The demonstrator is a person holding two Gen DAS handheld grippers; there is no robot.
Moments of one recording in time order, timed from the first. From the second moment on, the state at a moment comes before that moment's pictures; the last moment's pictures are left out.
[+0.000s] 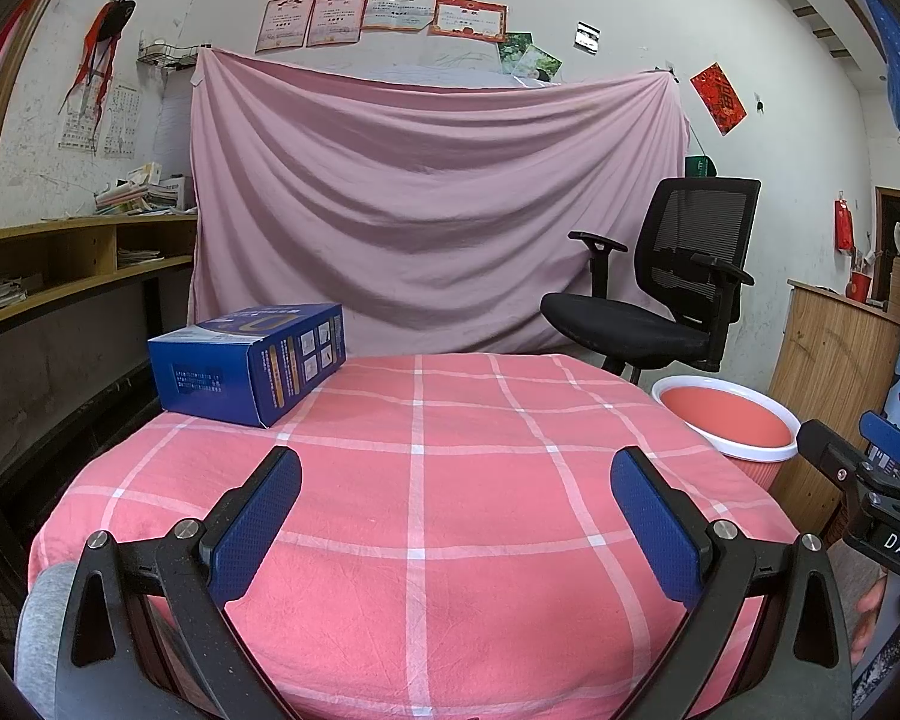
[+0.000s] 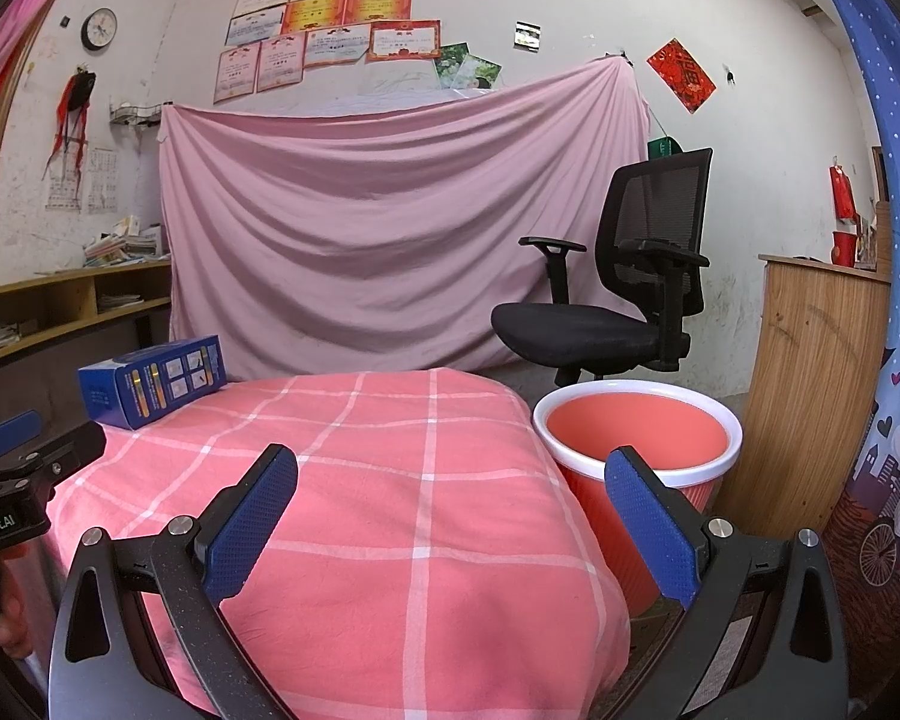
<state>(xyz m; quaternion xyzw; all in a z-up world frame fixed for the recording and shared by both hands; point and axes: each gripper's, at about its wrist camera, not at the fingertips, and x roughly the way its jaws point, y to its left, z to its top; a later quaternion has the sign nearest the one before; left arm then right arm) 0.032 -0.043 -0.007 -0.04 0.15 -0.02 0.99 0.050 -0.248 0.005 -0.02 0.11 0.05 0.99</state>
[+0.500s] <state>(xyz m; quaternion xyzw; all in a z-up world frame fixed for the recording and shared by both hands) 0.033 -0.041 -0.007 -0.04 0.15 -0.02 0.99 0.050 -0.246 0.005 -0.02 0.12 0.05 0.99</state>
